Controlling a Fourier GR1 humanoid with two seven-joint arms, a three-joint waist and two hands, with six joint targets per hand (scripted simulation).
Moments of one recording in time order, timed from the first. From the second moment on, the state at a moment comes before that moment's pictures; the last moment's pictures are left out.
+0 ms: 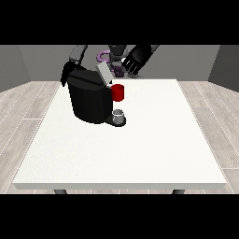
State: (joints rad) left arm -1.10 0.41 0.12 -0.77 -0.71 -0.46 -0.05; right arm -0.35 -0.05 0.00 -1.24 0.18 -0.16 -0.02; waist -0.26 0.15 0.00
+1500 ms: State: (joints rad) left arm -1.24 0.42 0.12 -0.67 -0.75 -0.43 -0.08; right arm -0.45 -0.09 -0.07 -1.25 0.16 -0.17 -0.01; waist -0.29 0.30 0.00
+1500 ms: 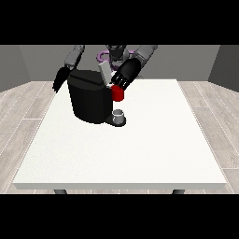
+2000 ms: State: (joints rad) left arm -1.27 0.45 0.14 -0.65 -0.76 -0.41 -0.10; right arm -0.46 -0.08 -0.06 -1.25 0.17 -0.18 -0.01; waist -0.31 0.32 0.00
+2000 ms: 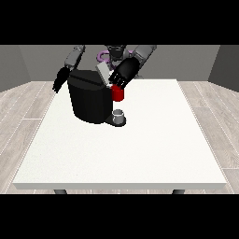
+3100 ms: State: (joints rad) left arm -1.29 0.51 0.12 -0.63 -0.84 -0.31 -0.19; right arm -0.49 -0.07 -0.05 -1.30 0.19 -0.20 0.03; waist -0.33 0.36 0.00
